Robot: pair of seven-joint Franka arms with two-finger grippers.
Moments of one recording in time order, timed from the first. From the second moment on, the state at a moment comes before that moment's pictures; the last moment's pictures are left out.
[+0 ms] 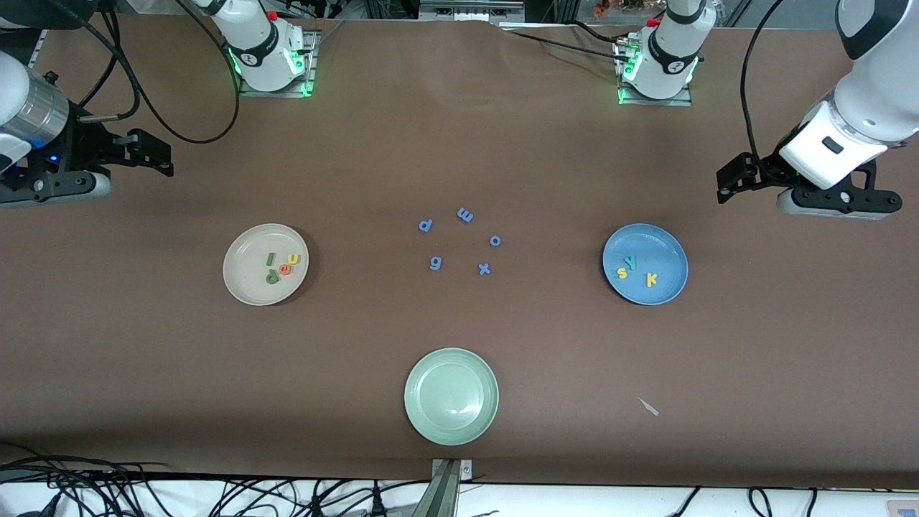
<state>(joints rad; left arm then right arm) -0.08 0.01 -0.04 -1.70 -0.02 1.71 -0.08 -0.01 0.07 0.12 -1.54 -0.01 1.50 -0.03</state>
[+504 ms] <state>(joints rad) -0.08 0.01 -0.04 -1.70 -0.02 1.71 -0.08 0.00 0.08 0.12 -1.53 -0.02 1.49 -0.03</state>
